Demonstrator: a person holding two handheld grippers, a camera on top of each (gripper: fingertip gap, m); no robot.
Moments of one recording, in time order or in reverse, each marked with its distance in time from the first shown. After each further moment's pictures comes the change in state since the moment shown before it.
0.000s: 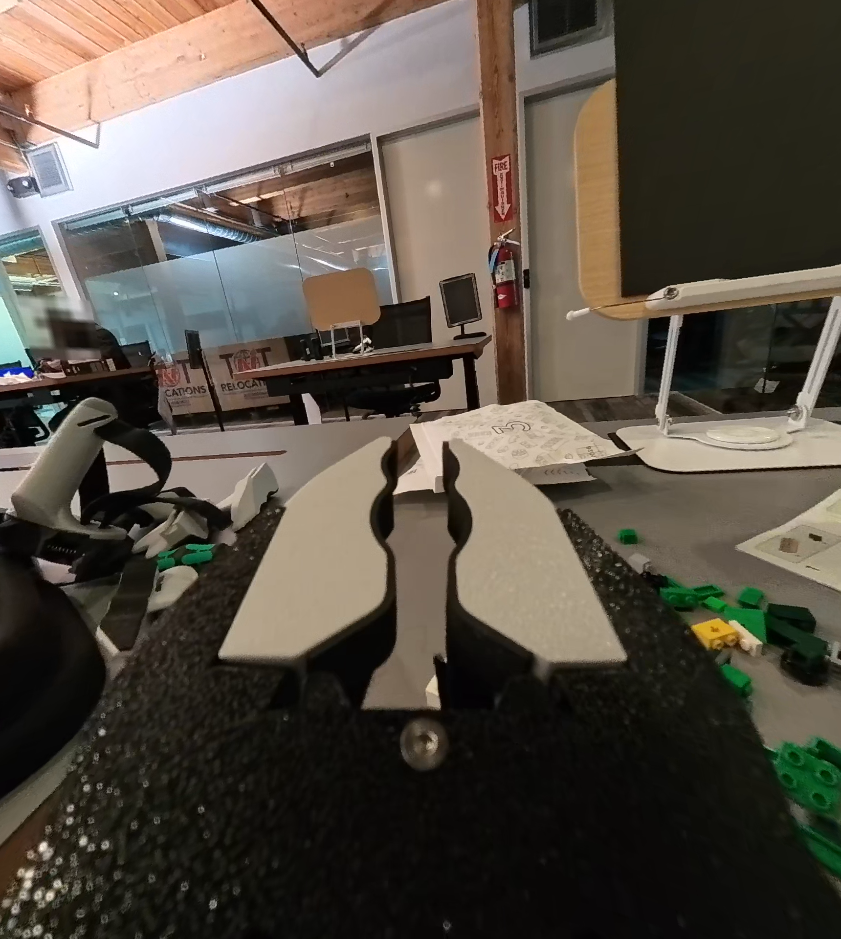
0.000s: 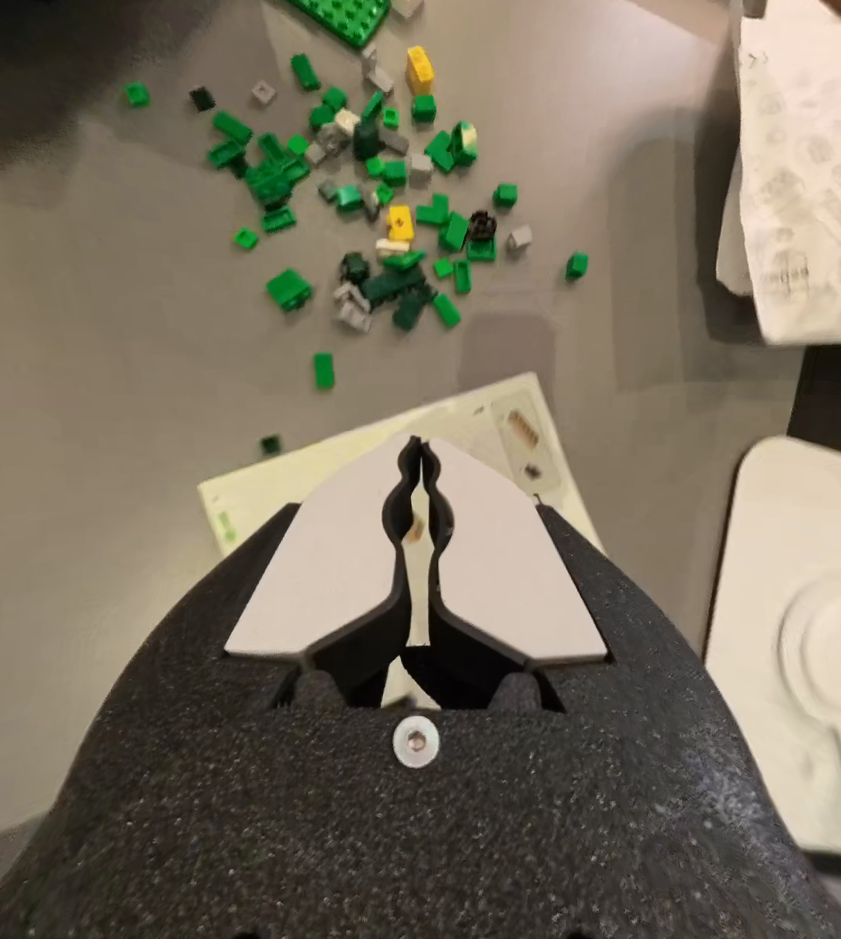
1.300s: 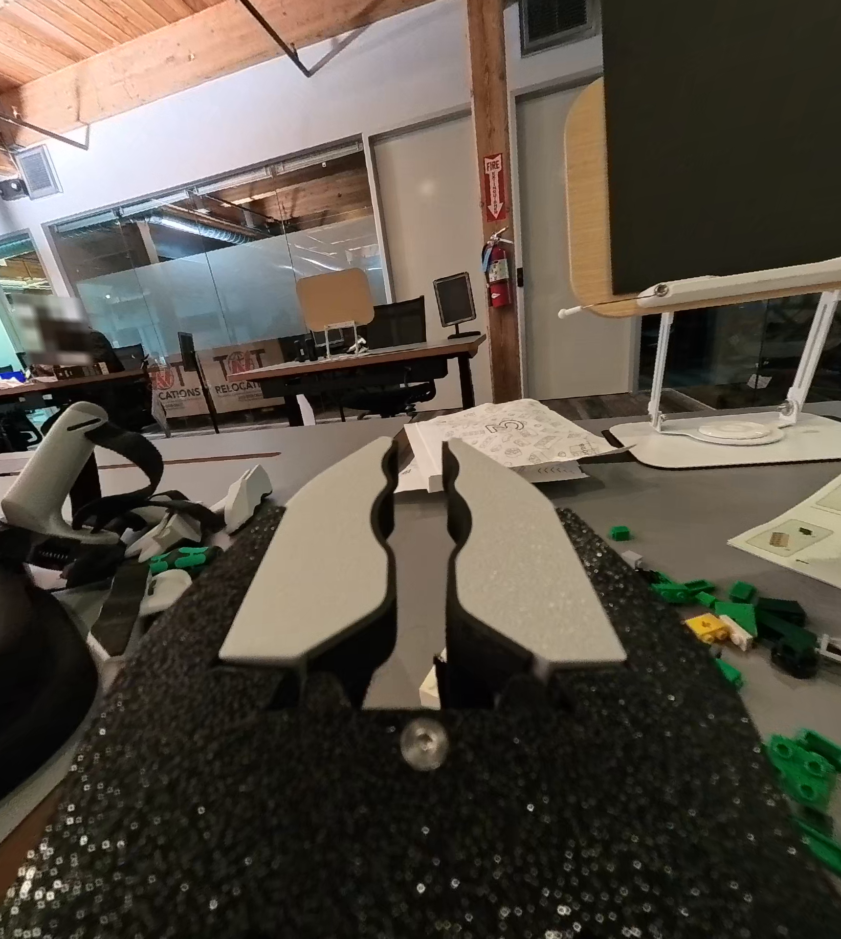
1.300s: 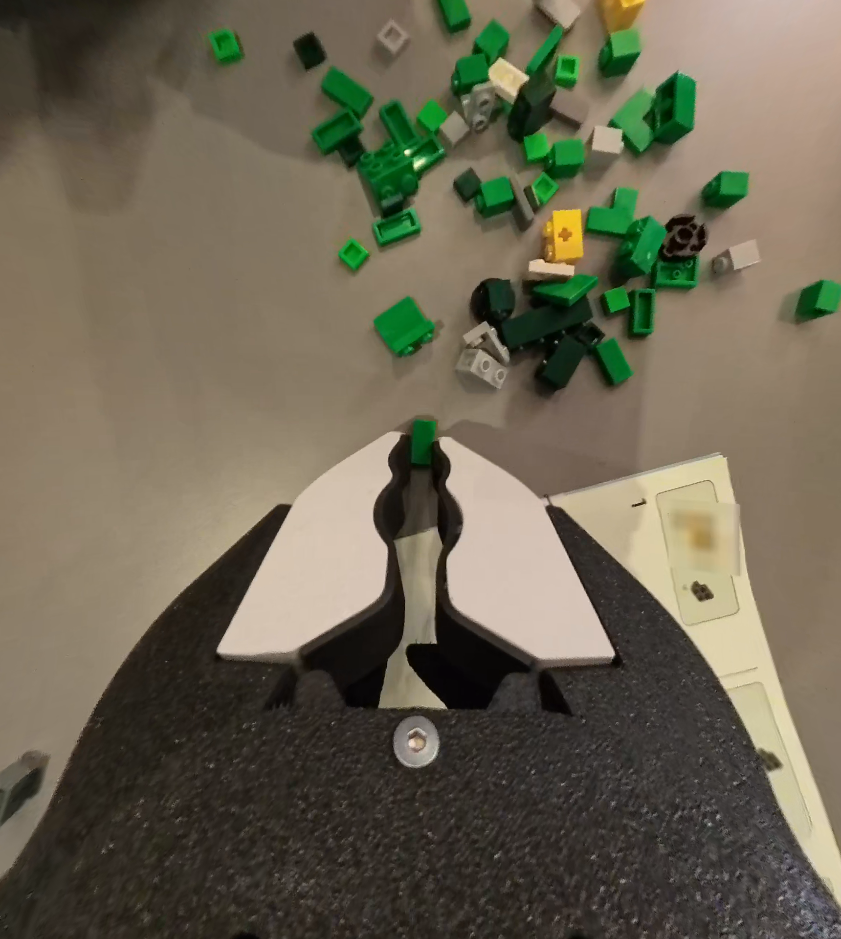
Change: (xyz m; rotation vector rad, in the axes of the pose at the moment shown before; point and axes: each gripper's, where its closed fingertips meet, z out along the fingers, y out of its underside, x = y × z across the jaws) left arm 0.004 0.000 0.000 -0.001 0.014 0.006; right arm -0.054 -0.006 0.060 -0.091 -0.163 -0.012
